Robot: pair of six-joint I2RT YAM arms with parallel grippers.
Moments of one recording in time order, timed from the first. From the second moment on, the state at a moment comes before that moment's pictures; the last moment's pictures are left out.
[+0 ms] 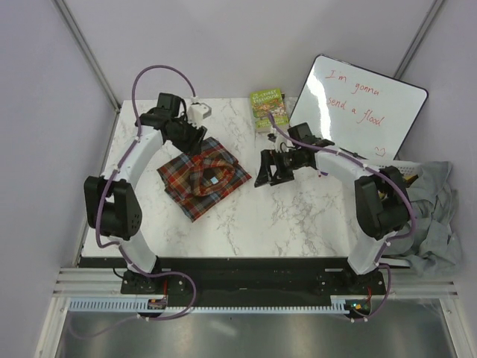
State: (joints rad) left arm -0.27 1.71 1.55 -0.78 0.30 0.41; right arm 0.36 1.77 1.25 -0.51 -0.69 0.19
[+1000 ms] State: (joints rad) left arm -0.21 1.54 1.10 -0.78 0.35 0.61; right arm 0.49 2.11 1.37 -0.08 -0.58 0.53
